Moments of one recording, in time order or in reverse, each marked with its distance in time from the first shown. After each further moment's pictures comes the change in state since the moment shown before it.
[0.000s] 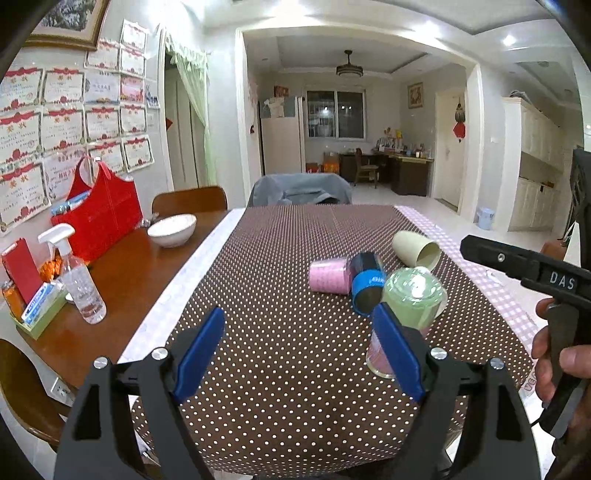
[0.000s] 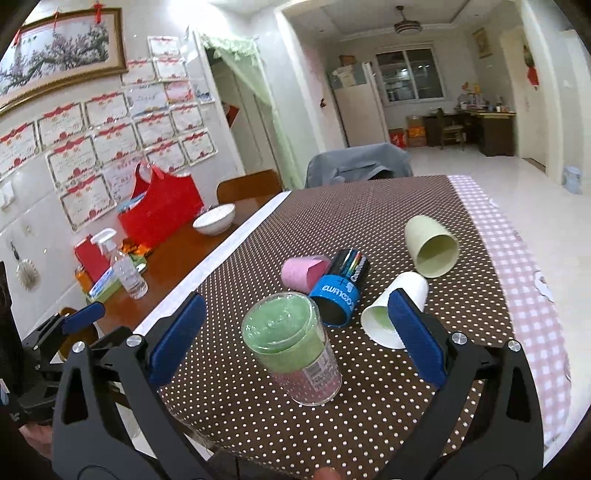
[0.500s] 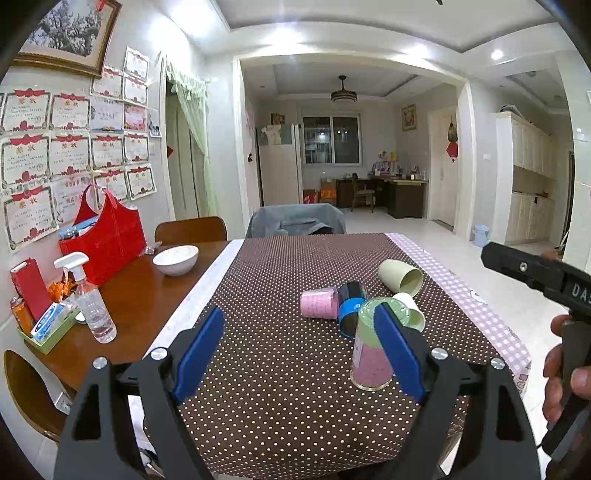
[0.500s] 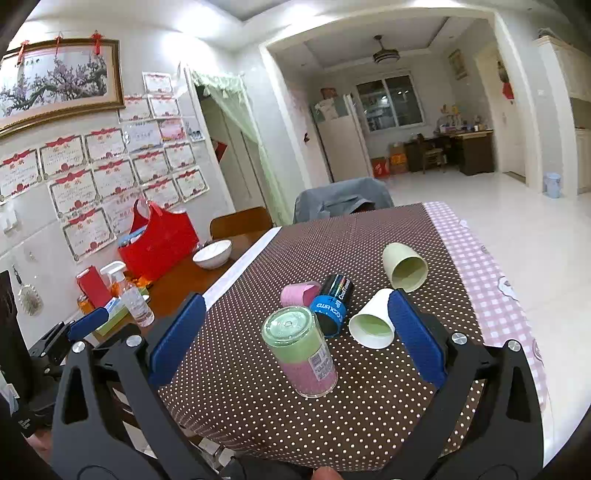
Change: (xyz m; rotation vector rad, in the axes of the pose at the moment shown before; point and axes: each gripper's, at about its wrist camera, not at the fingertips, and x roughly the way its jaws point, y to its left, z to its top) left arm -0.050 -0.013 0.013 0.014 -0.104 -0.004; right arm -0.077 0.018 -0.006 0.039 -0.135 -0.062
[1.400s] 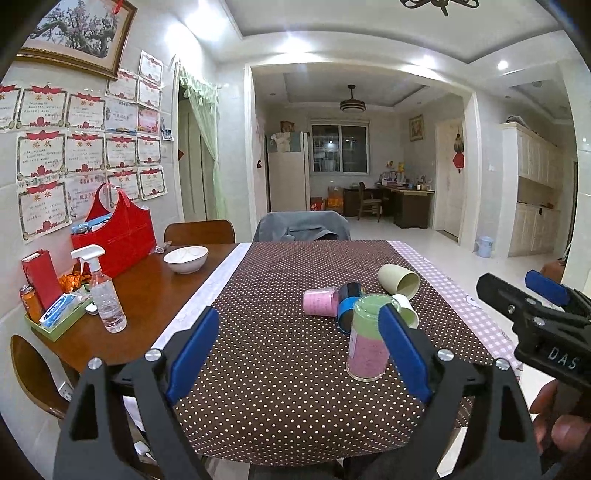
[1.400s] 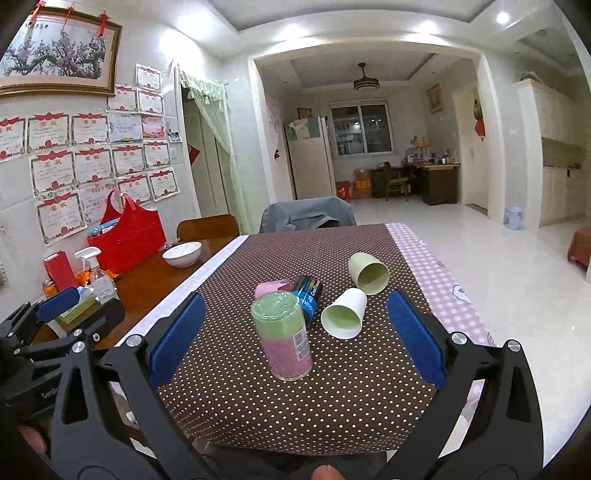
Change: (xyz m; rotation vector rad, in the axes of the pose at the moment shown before) left arm -0.037 -0.001 -0.013 -0.032 -0.027 0.024; right arm -0.036 0.040 -0.030 -0.102 -0.066 -0.171
